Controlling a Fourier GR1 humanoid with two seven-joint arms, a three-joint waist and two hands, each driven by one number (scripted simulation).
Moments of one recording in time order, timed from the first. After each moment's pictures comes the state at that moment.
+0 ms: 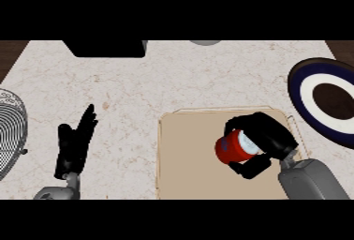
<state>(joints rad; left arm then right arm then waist) -0.04 0.15 -0.05 -1.45 -0.04 0.19 0.21 -0.25 -0.31 0.30 -1.53 0.83 0.38 -0.09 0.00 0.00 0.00</state>
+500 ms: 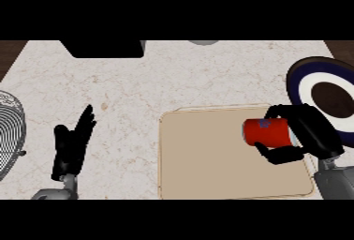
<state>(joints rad) -0.03 0.15 -0.05 -1.47 -0.03 0.17 0.23 -0.17 -0.42 0.11 -1.50 0.93 0.02 -0.18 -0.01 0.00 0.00</state>
